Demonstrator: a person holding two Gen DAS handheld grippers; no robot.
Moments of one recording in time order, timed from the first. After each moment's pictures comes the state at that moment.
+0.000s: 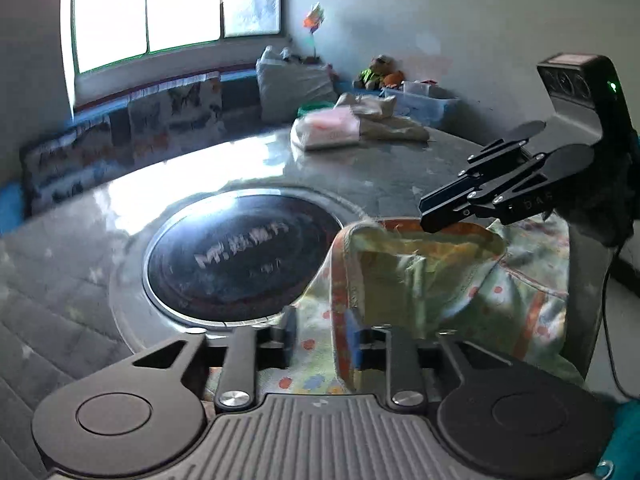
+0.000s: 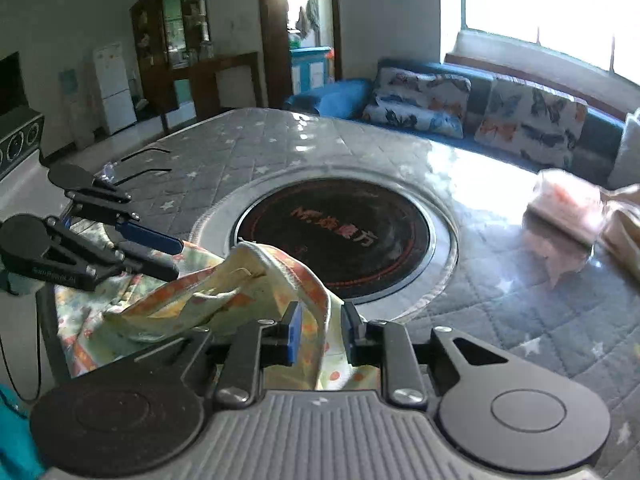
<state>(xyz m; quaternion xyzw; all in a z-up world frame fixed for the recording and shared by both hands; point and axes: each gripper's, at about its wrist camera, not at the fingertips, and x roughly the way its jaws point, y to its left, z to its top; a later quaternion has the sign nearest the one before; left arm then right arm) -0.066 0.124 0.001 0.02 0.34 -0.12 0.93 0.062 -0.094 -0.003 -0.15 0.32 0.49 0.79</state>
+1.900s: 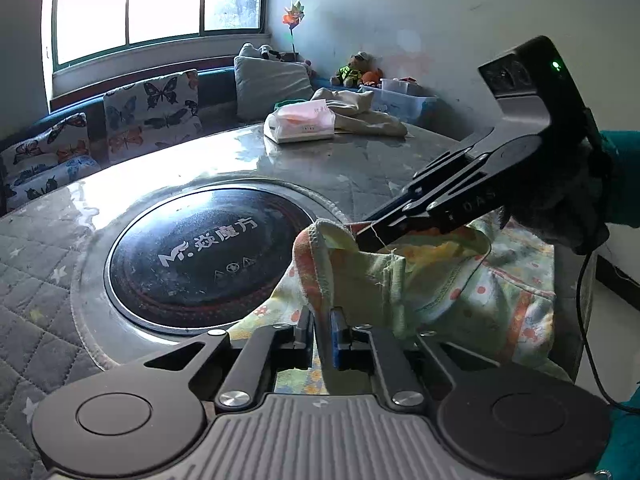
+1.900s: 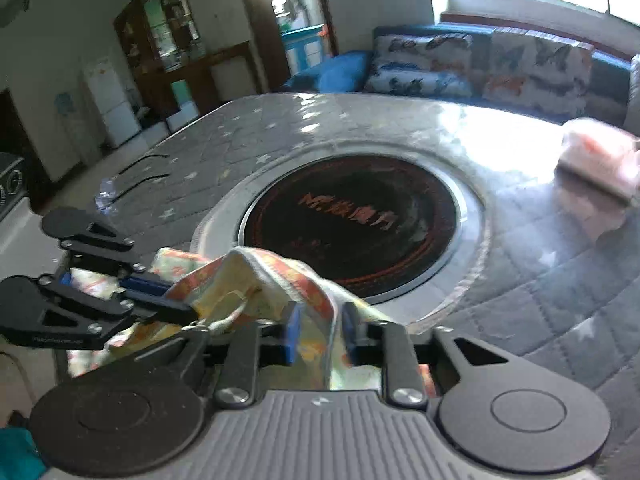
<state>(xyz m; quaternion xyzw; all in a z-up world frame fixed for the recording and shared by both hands) -0.061 0.111 -0.005 0.04 0.33 -0.15 0.93 0.087 -0.068 -0.019 -0.10 0.38 0.51 0.76</state>
